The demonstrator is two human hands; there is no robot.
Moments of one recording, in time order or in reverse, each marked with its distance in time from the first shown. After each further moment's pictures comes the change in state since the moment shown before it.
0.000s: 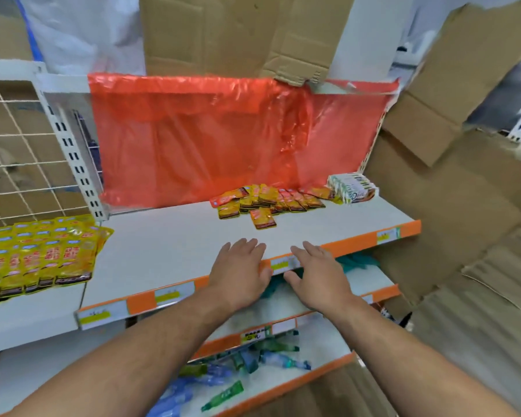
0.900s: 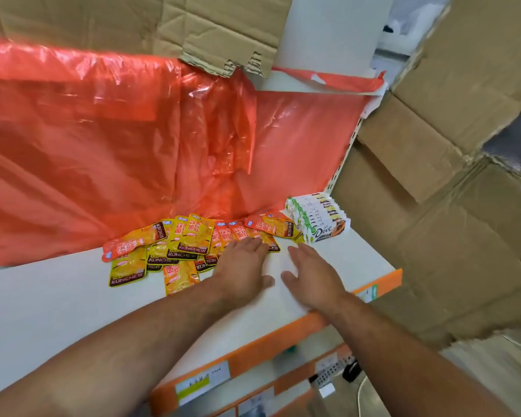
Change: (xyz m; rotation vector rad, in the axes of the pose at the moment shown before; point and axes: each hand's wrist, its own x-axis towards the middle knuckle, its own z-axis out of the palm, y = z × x) left_hand 0.285 0.059 0.089 -0.047 -0.154 0.167; right_hand 0.227 0.179 -0.010 0.044 -0.037 0.119
